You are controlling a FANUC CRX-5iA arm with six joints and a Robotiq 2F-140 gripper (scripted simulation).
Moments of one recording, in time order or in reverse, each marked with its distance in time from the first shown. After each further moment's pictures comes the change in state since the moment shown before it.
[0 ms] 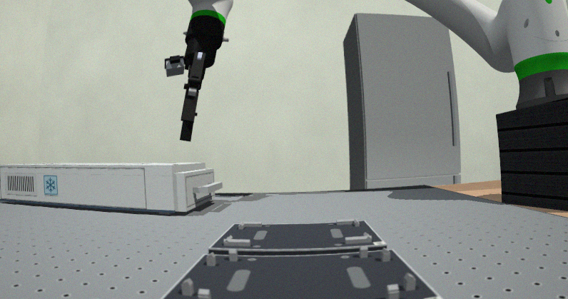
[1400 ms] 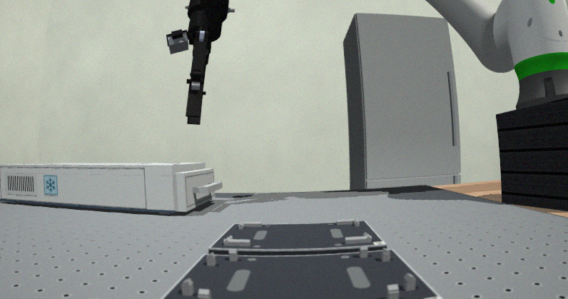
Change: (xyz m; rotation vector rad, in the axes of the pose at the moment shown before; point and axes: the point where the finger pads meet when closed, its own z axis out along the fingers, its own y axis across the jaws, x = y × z) arm -0.009 -0.077 -0.025 -0.035 -0.060 0.087
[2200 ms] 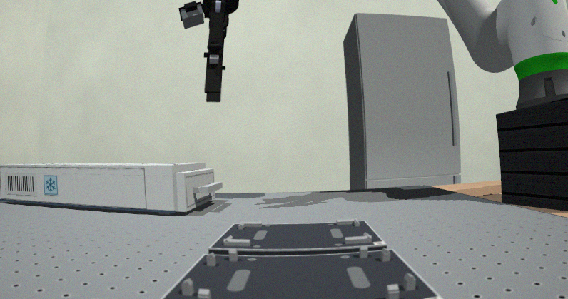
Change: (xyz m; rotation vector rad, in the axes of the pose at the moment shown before) arm -0.035 -0.077 -0.023 -0.037 -0.036 0.065
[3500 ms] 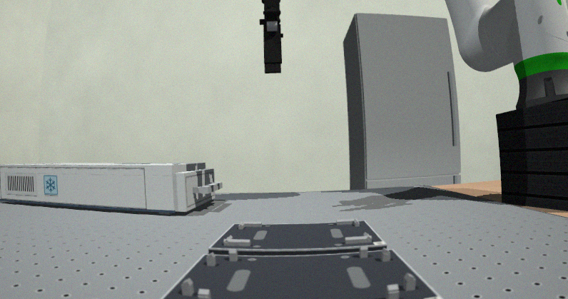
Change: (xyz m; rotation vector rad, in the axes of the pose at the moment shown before) arm -0.097 -0.087 -0.023 -0.095 -0.033 0.116
